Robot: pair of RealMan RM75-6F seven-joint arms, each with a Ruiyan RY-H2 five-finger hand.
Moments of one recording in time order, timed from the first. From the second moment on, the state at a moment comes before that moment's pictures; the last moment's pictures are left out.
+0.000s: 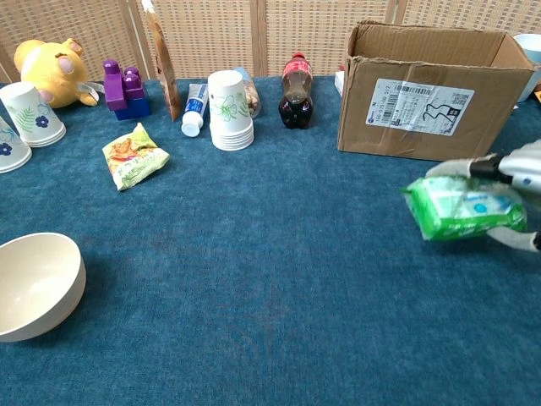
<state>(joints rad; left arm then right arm) -0.12 -0.95 -0.07 -1.82 1.43 1.46 0.19 0.50 -1.32 -0.06 -1.39 -1.72 1.12 0.05</state>
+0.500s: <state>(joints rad) -0.11 -0.95 -0.07 -1.81 1.45 1.46 0.17 0.54 -1.06 0.10 -1.62 -1.61 1.18 0.02</state>
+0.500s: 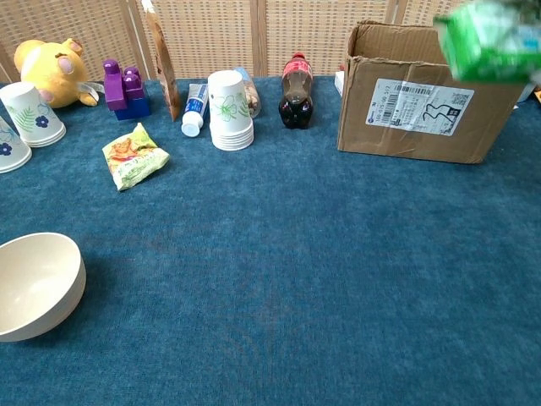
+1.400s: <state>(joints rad) -0.10 -0.94 -0.07 -1.78 1.43 1.48 0.14 0.94 -1.06 0.28 -1.53 -0.91 0.66 -0.29</state>
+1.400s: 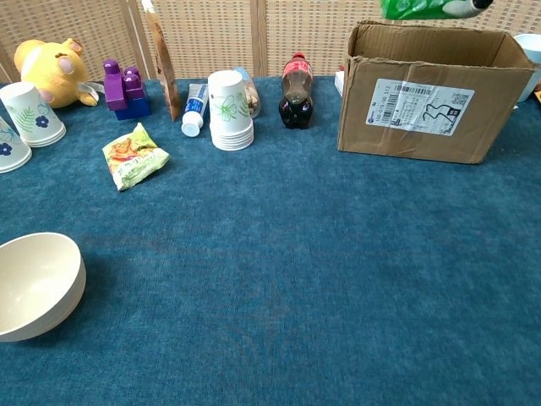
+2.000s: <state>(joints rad) -0.07 -0.92 -0.06 -1.83 1.49 1.54 0.14 0.85 -0.95 0.28 -1.70 -1.03 0.86 -0.20</state>
